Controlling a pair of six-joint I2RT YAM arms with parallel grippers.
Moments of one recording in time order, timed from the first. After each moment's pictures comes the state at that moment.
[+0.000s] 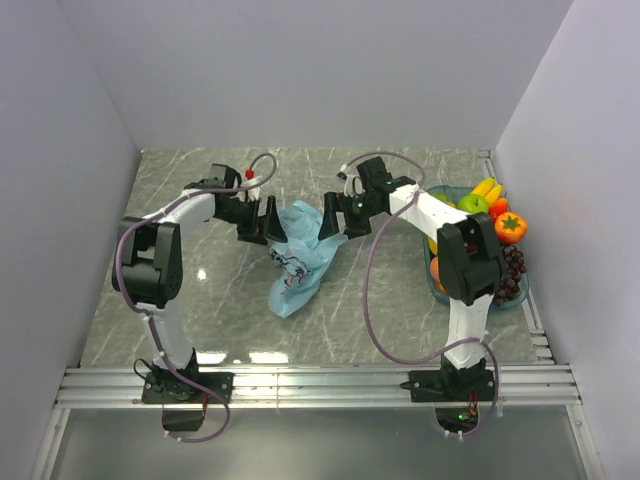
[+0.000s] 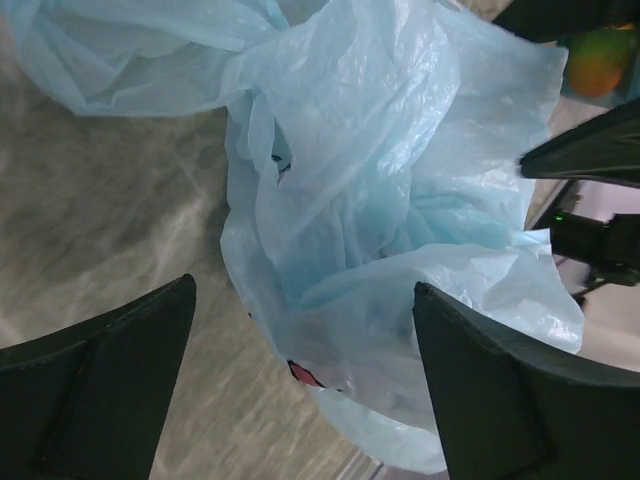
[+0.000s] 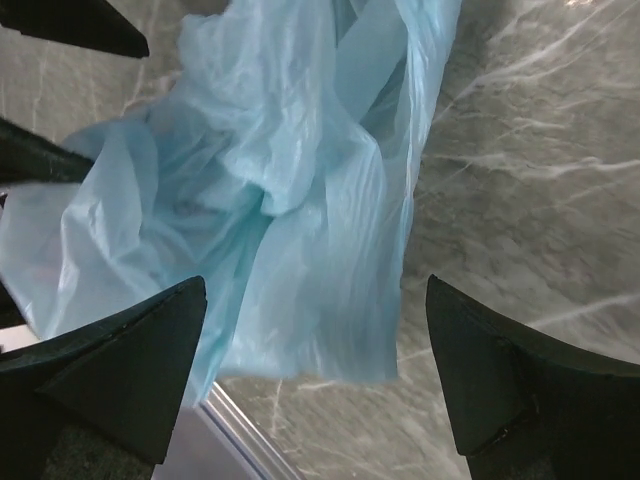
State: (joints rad) left arm -0.17 1.88 1.33 -0.61 0.76 -0.07; right arm 0.40 1.95 1.49 -0.58 -0.58 0.27
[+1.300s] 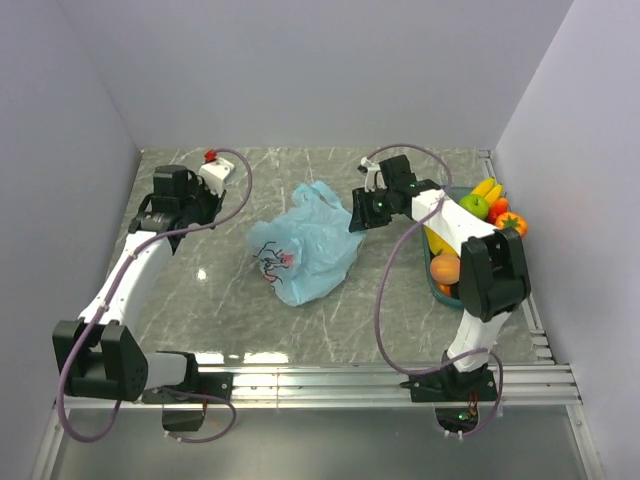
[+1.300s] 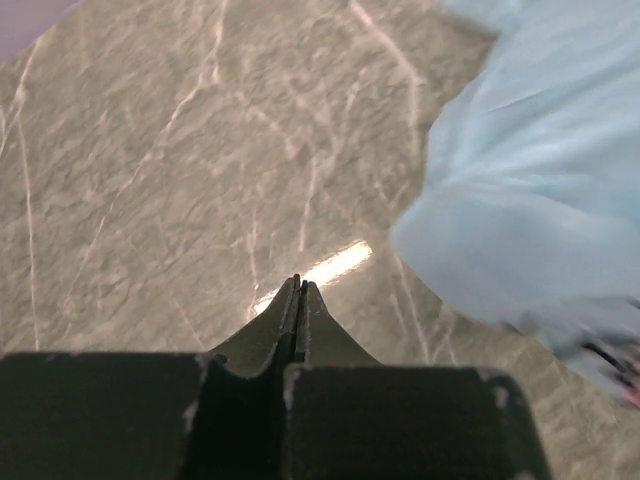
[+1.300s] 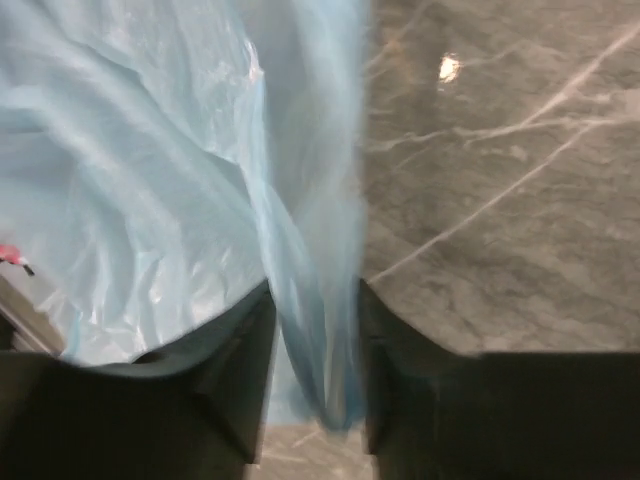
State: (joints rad) left arm -0.09 1.29 1.07 -0.38 0.25 0.38; right arm 0.34 1.76 1.33 -0.51 -0.42 0.11
